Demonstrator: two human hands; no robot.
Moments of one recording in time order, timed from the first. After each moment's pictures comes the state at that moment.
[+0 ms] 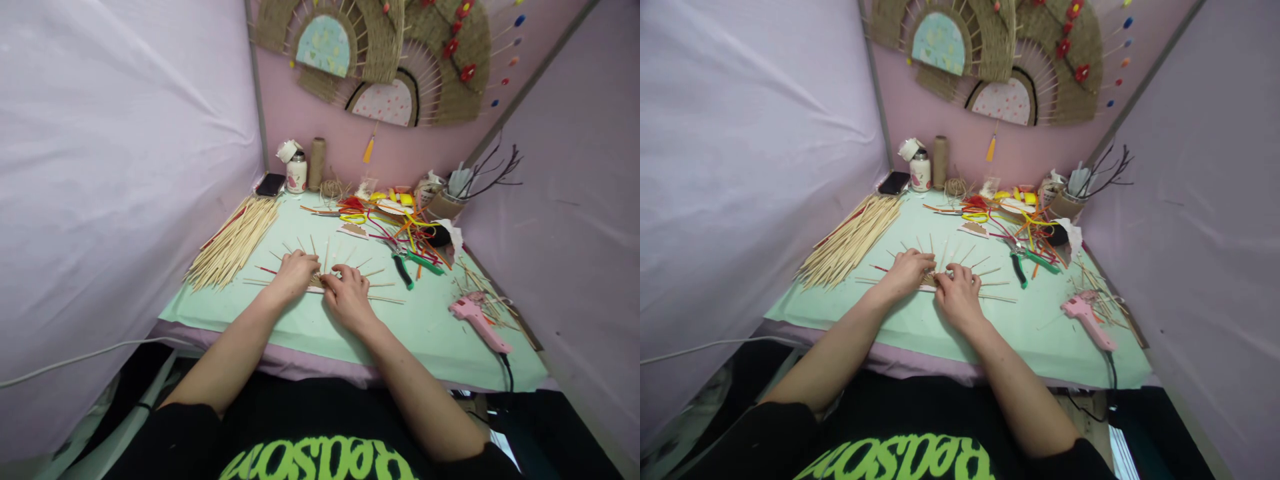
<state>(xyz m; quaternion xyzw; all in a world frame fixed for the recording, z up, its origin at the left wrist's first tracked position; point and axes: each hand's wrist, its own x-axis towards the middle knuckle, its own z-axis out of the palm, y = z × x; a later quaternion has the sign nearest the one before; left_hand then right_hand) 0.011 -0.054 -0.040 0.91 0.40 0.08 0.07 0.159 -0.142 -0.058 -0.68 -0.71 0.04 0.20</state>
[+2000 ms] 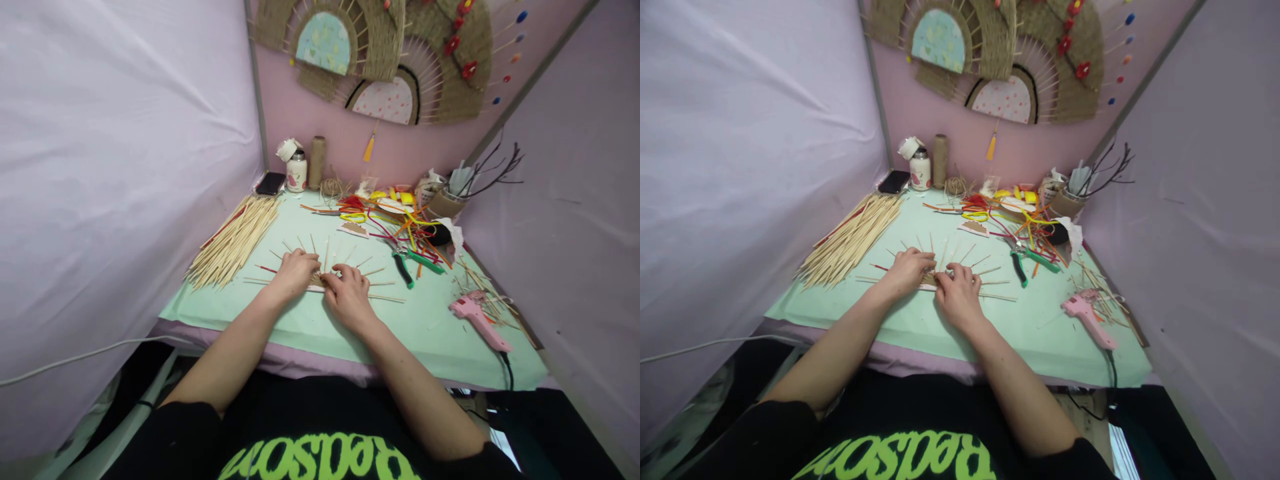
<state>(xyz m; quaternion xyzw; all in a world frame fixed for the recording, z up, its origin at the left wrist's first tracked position) 0.011 -0.052 -0.044 0.91 0.40 0.09 0.08 0.159 -0.144 -0.060 -0.67 -0.71 0.05 0.20</state>
